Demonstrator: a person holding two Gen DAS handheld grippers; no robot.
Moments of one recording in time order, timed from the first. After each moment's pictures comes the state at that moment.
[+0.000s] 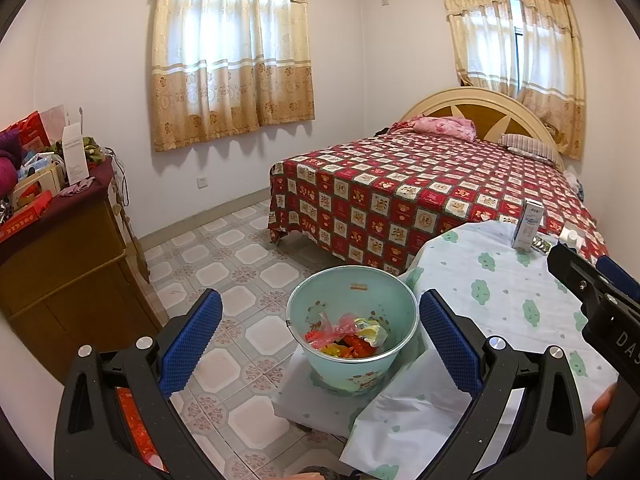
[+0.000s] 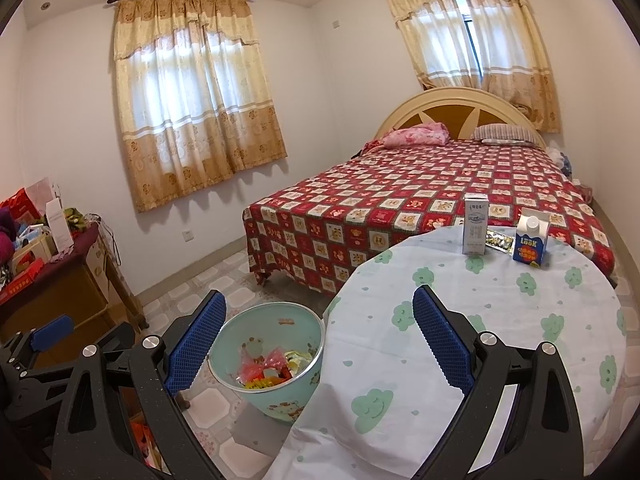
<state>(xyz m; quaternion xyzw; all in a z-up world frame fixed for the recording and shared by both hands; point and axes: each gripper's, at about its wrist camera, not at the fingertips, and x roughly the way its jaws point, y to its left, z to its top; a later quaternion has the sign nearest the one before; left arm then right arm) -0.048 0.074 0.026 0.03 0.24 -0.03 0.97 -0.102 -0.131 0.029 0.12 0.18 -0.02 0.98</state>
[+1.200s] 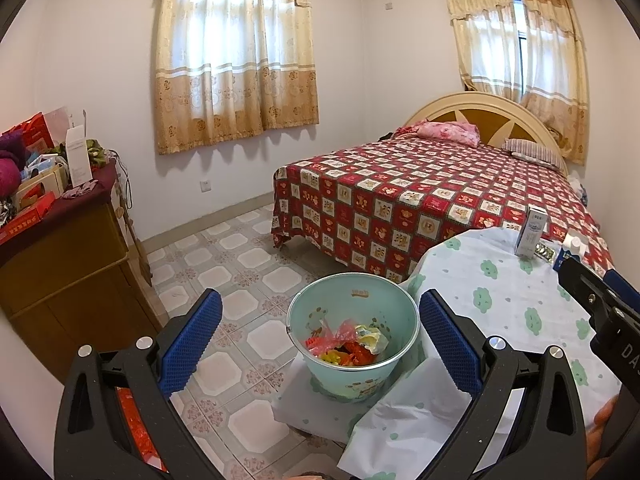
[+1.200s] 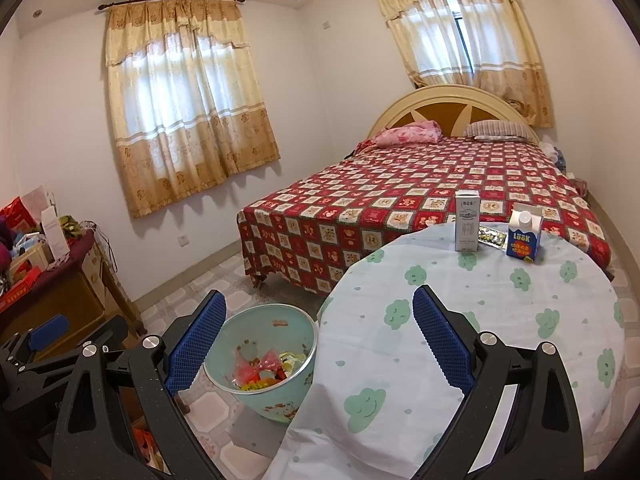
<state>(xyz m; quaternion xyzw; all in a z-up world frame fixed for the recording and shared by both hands) -0.046 0.066 0.028 0.03 0.23 -0.02 0.97 -0.106 -0.140 0.026 0.13 0.18 -0.03 0.98</state>
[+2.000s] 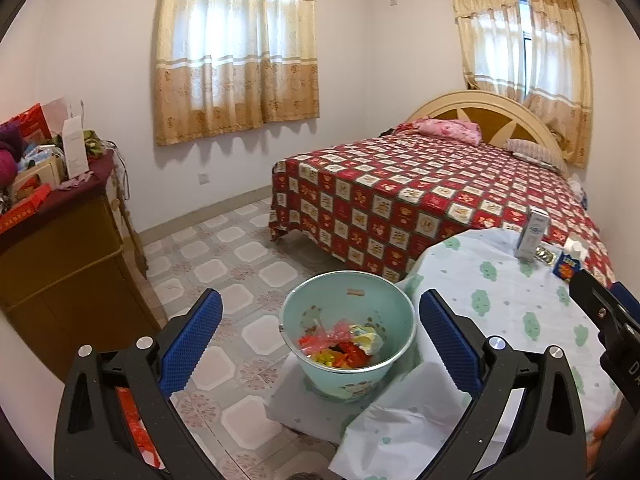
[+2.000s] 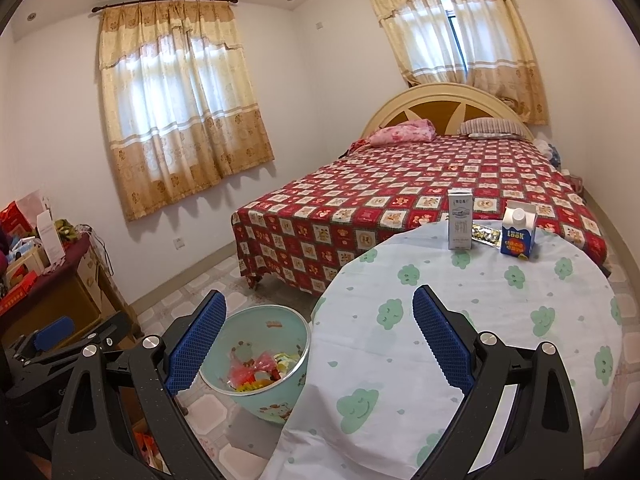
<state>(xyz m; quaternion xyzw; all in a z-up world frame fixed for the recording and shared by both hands) -0.035 0.060 0.024 0.02 0.25 -0.02 0.97 -0.107 -0.145 0.025 0.14 0.18 -0.04 0.97</state>
